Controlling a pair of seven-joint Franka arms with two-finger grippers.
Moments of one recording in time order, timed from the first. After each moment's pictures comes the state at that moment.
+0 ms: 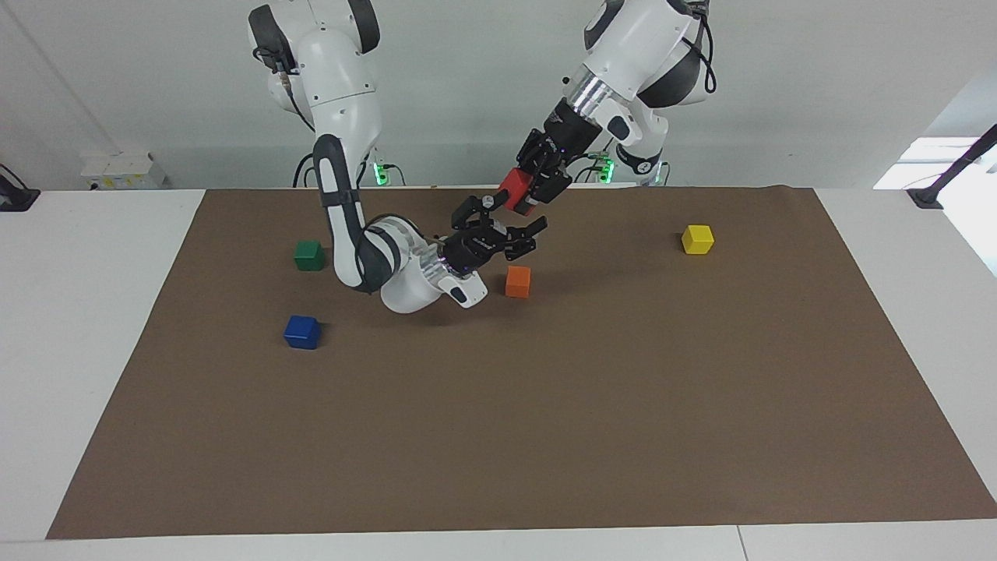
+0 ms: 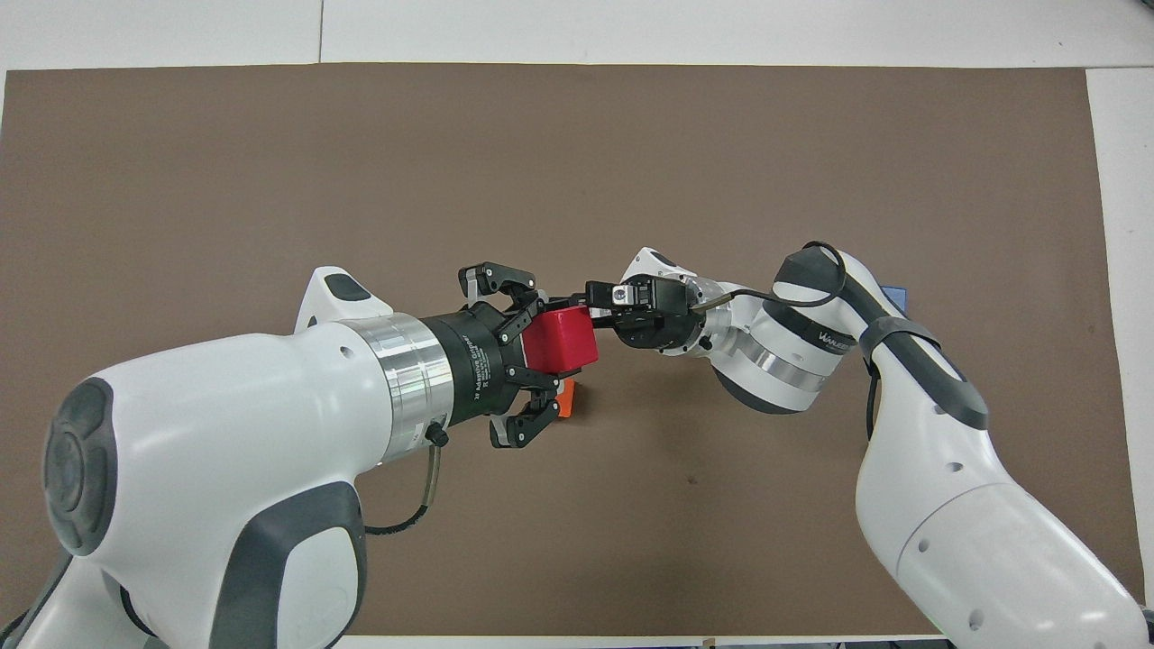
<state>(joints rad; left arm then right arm) -0.07 -0.20 -0.52 -2.00 -0.64 2.30 -1.91 0.37 0.51 0.02 -1.99 2.32 1.13 -0.91</state>
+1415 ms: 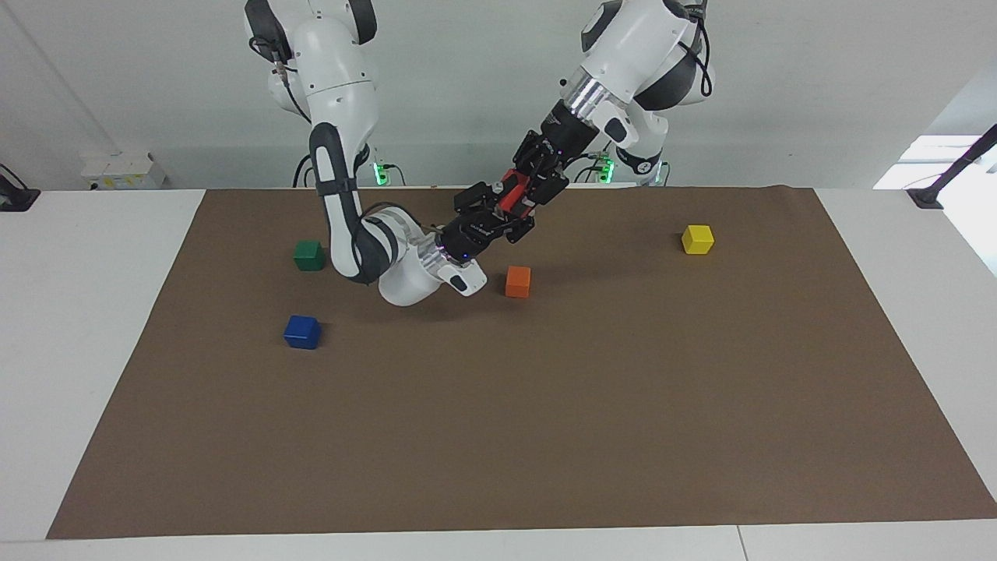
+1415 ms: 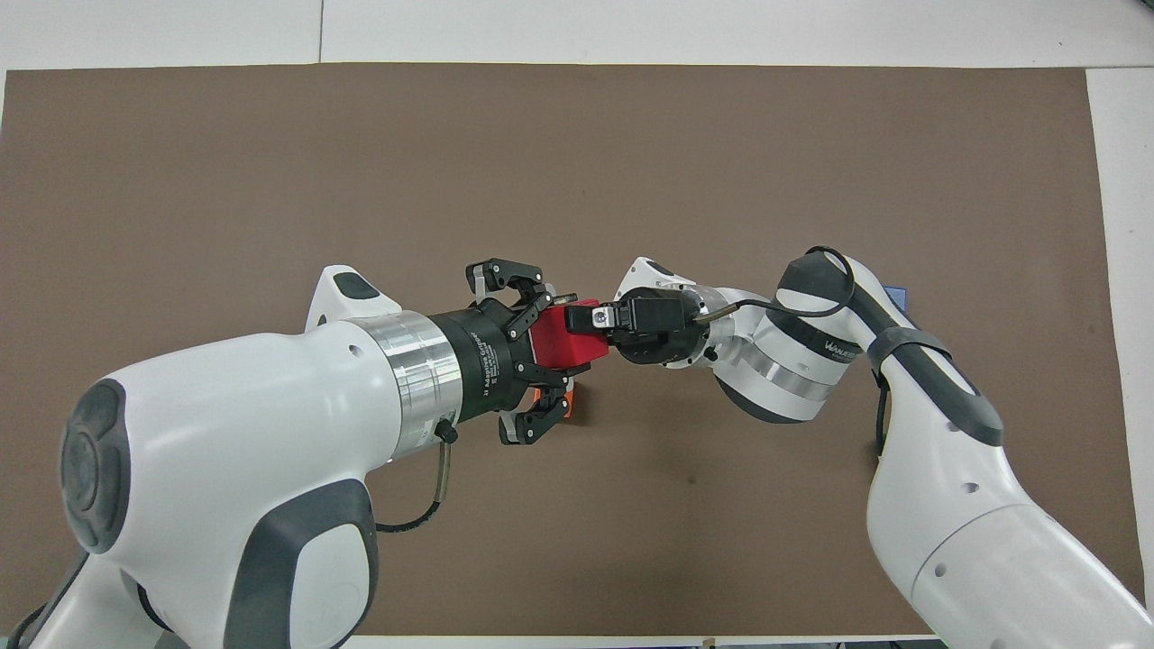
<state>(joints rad) -0.08 -0.19 -0.51 -1.99 -0.65 2.30 -1.91 0.33 0.46 0.01 -2.02 2.28 1.11 -0.88</state>
